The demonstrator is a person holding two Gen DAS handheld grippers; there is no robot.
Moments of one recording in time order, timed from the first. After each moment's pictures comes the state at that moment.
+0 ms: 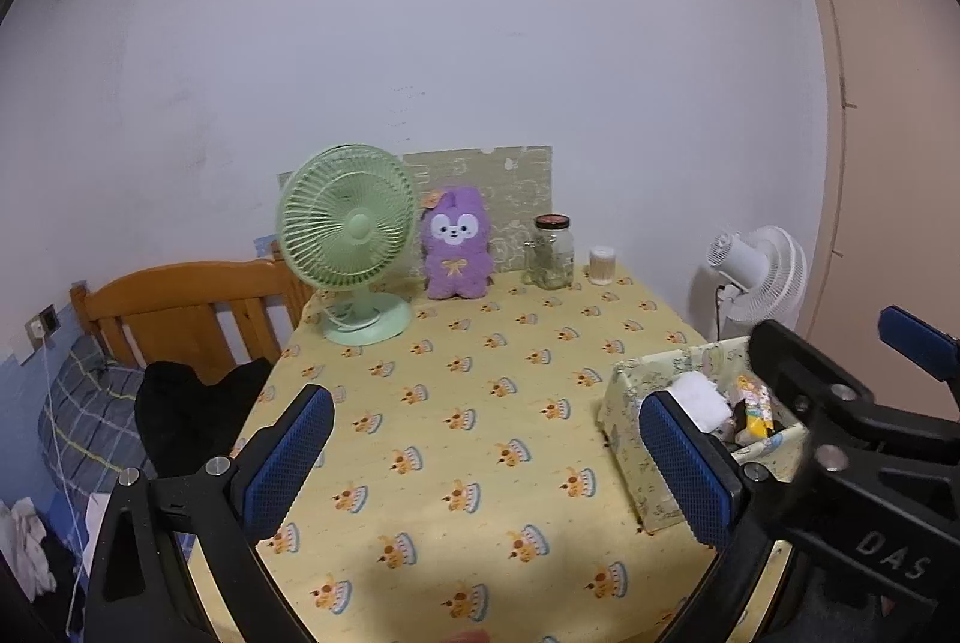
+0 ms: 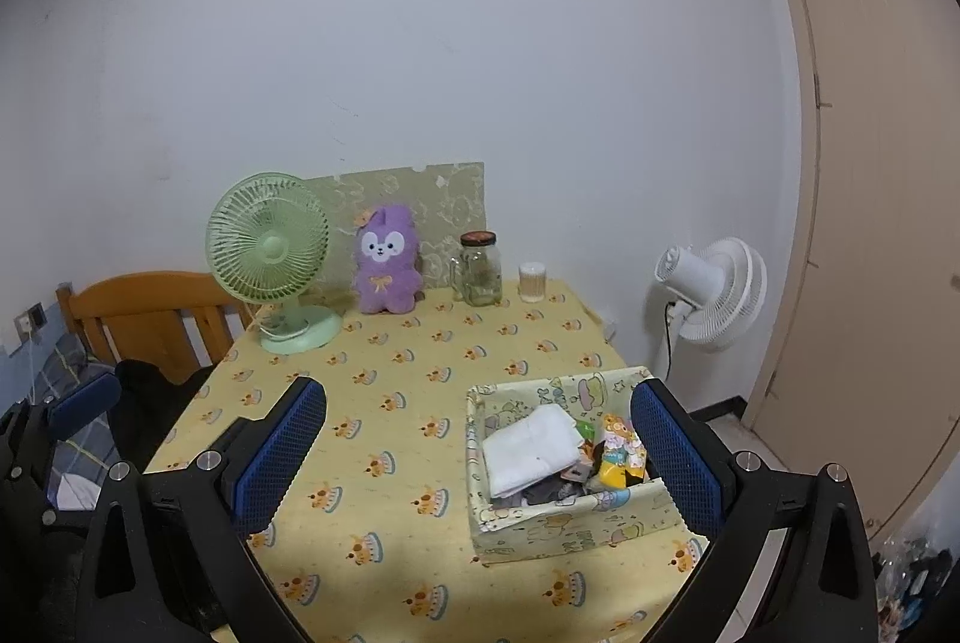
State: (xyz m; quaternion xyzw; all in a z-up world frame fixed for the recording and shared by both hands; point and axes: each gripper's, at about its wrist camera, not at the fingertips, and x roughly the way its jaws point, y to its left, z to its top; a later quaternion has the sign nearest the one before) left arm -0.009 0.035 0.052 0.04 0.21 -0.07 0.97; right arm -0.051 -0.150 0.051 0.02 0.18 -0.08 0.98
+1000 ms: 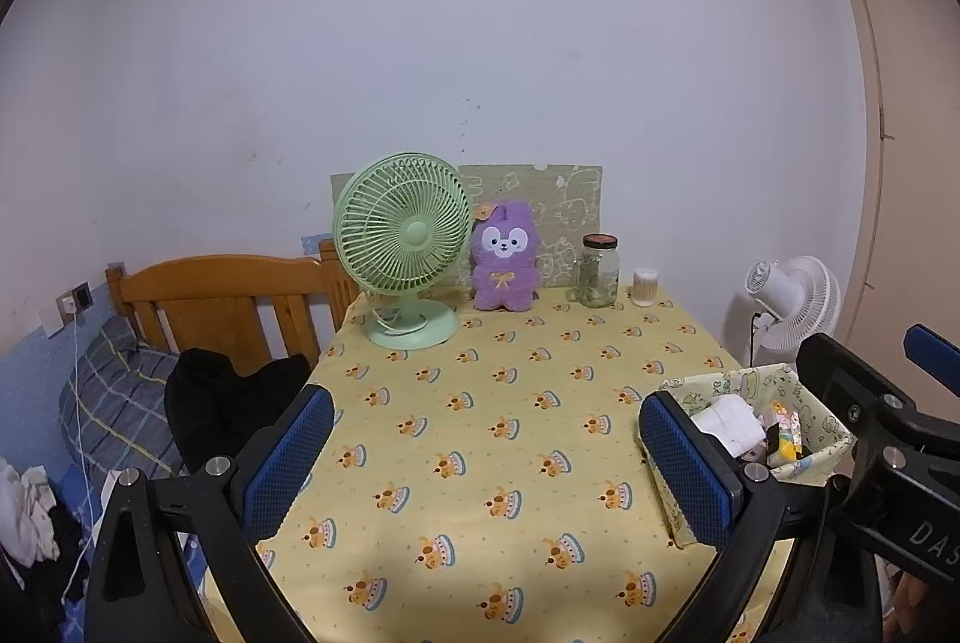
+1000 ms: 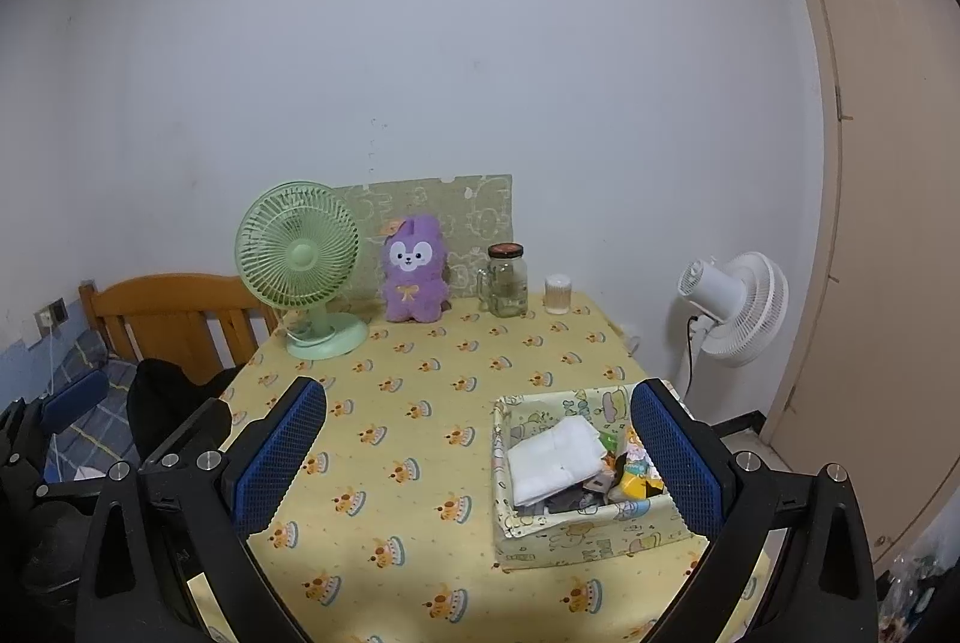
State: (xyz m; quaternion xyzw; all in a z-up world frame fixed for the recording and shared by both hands) left arm -0.023 0.060 0.055 0.02 0.19 -0.02 0.98; right arm -0.054 -0.143 0.057 0.02 0.17 -0.05 0.98
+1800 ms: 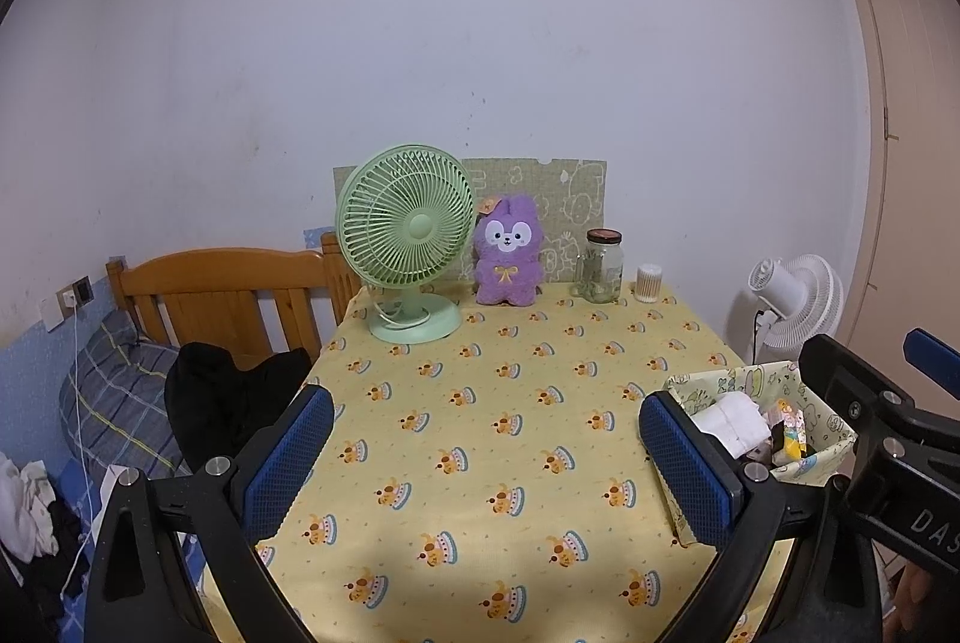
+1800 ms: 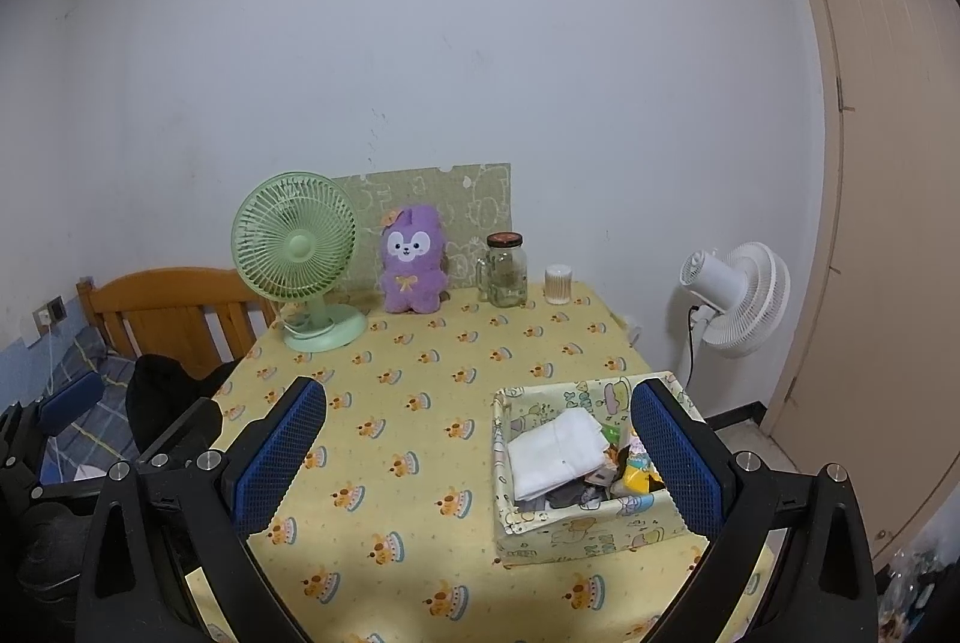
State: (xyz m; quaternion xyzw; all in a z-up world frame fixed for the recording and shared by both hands) left arm -0.020 0.065 0.052 0.02 0.20 -0.02 0.98; right arm -0.046 -0.147 0.053 0.02 0.18 -0.05 0.98
